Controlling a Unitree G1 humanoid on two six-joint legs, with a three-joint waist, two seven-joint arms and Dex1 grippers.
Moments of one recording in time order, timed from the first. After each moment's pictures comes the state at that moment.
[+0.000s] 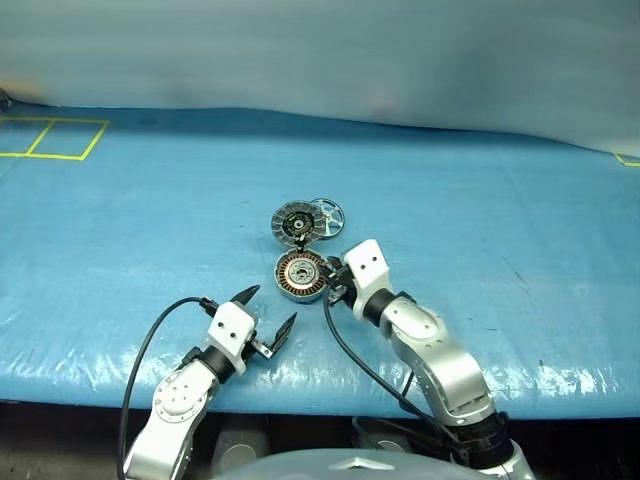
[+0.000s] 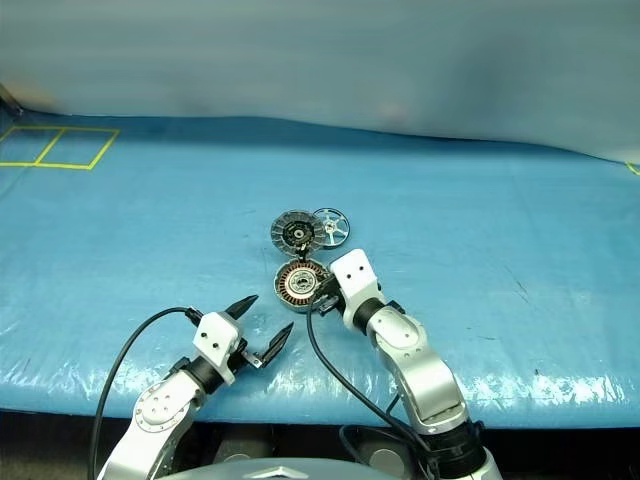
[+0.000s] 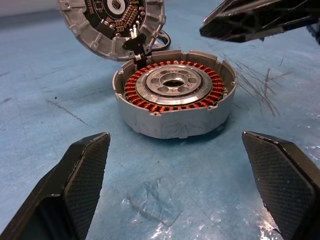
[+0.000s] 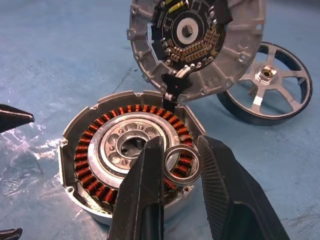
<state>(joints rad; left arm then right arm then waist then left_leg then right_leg) 0.33 0.31 -0.18 -0.31 -0.05 -0.01 -0.42 -0.11 -0.13 0.33 -0.37 0.05 0.66 0.28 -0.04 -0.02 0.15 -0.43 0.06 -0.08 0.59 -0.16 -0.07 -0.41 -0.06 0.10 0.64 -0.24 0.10</state>
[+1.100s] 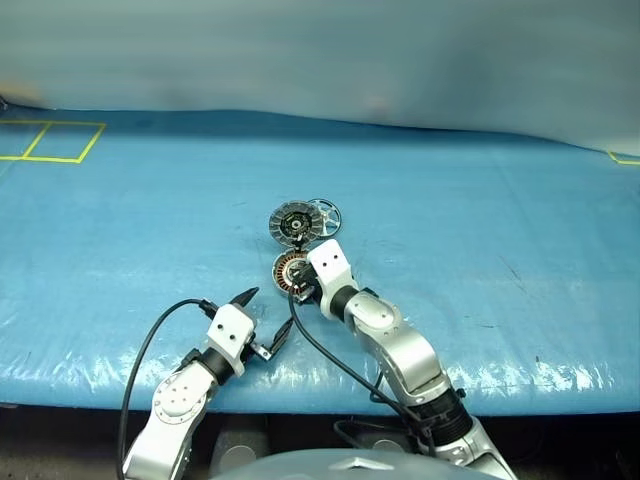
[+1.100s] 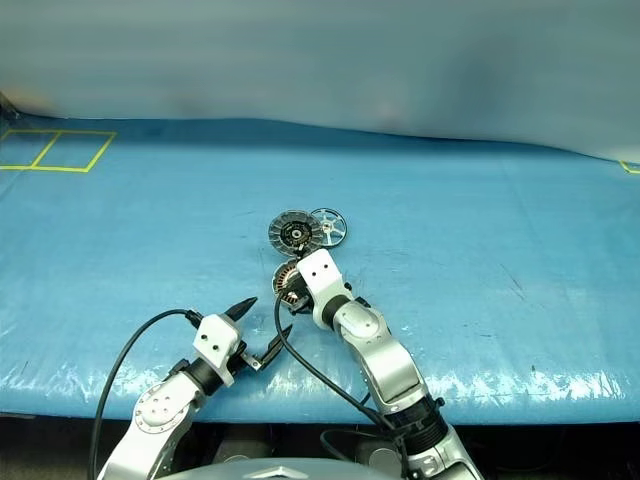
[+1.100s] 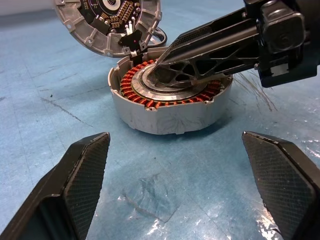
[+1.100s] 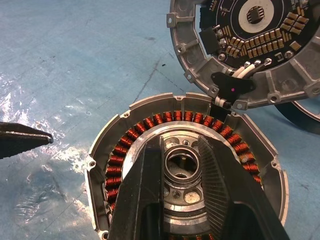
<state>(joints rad) 0.33 0.31 -0.18 -0.27 -0.05 -0.03 -0.42 -0.19 -0.03 0.40 -0.21 0.02 0.64 0.24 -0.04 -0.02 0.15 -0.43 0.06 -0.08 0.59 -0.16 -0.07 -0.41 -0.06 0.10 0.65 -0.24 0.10</state>
